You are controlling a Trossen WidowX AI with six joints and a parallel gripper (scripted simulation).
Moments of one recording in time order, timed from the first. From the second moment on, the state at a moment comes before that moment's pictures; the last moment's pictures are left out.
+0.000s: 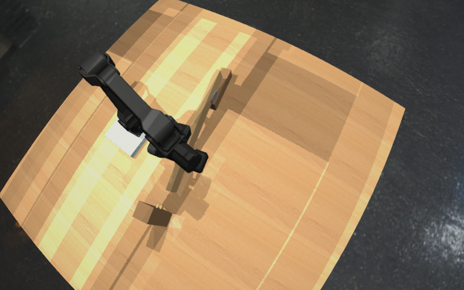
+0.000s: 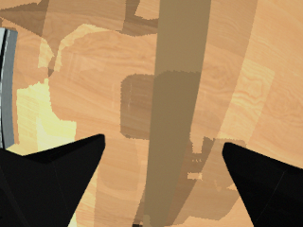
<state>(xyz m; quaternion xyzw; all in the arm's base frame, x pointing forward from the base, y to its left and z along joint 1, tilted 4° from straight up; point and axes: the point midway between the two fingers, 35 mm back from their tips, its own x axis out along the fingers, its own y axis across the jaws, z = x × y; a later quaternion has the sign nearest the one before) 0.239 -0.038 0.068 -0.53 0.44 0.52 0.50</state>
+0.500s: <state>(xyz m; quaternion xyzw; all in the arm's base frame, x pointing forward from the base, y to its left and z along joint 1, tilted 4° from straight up) 0.237 -0.036 0.050 -0.53 0.44 0.52 0.50</state>
